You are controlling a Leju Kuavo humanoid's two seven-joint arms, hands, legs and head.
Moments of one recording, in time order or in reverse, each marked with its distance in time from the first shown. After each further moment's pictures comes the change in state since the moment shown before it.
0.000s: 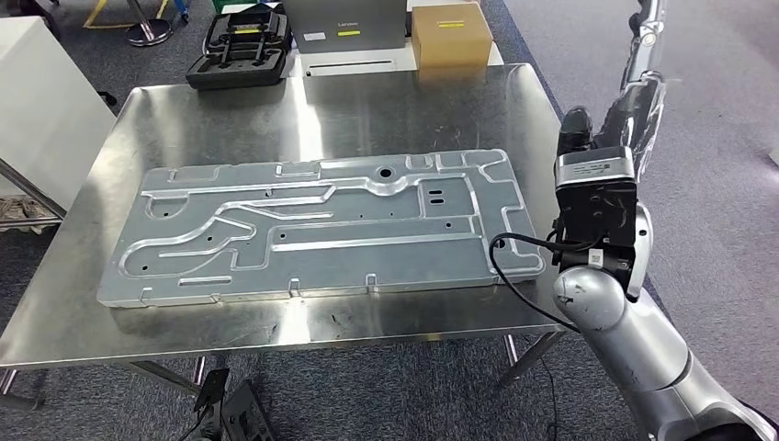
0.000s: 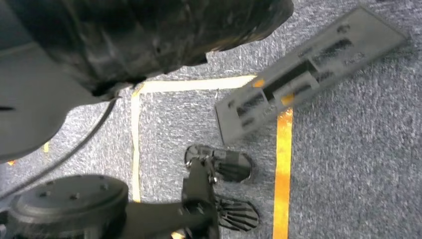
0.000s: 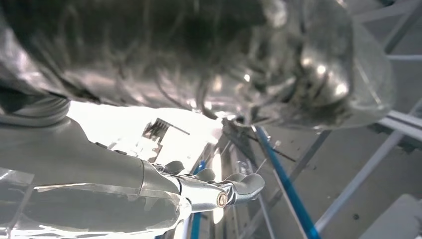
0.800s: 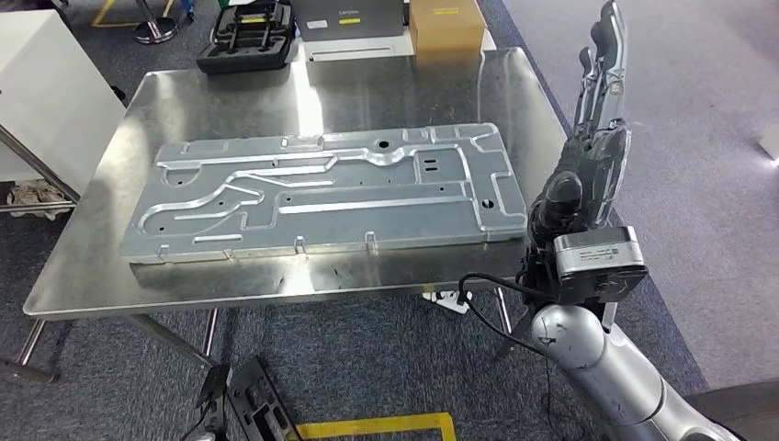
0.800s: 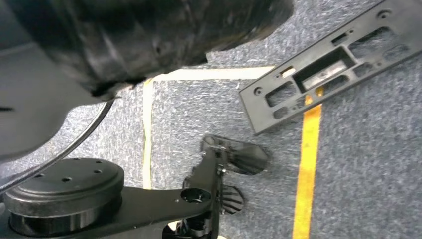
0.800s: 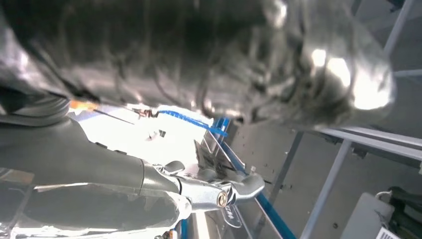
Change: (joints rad) left arm -0.013 -0.018 0.036 0.000 0.015 0.005 0.001; right arm 0.095 0.060 0.069 -0.075 -0.144 -0.018 -0.180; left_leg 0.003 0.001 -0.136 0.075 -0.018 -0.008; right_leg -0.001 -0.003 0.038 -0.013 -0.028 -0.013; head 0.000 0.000
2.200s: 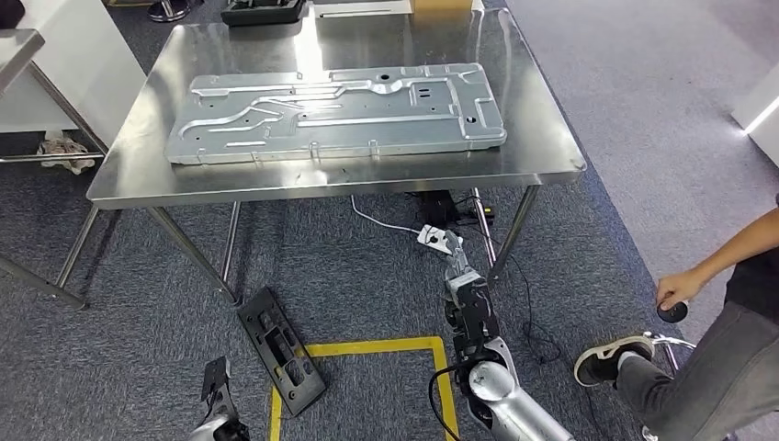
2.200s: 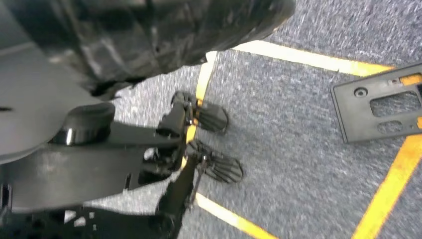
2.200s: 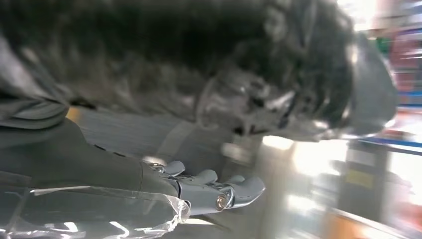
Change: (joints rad) left arm -0.046 -0.099 0.114 0.000 0.166 0.141 -0.062; right arm 0.286 0.163 0.031 0.765 -0.547 0.211 -0.290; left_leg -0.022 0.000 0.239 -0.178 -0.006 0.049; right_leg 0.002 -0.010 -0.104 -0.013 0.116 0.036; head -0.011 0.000
